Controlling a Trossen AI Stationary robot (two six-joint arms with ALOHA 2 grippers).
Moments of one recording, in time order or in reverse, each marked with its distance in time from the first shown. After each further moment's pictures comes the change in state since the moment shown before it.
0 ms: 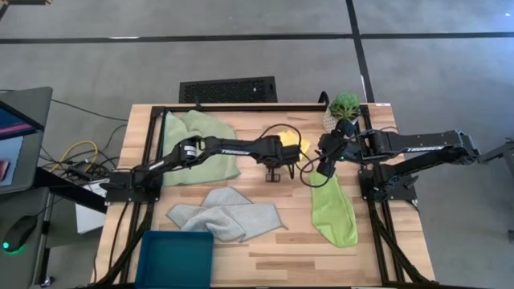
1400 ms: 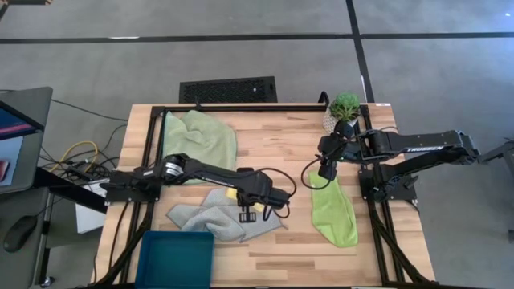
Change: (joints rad) left arm -0.310 -0.170 0.001 -0.587 0.196 -0.463; right arm 0.001 0.000 0.000 -0.021 -0.078 0.000
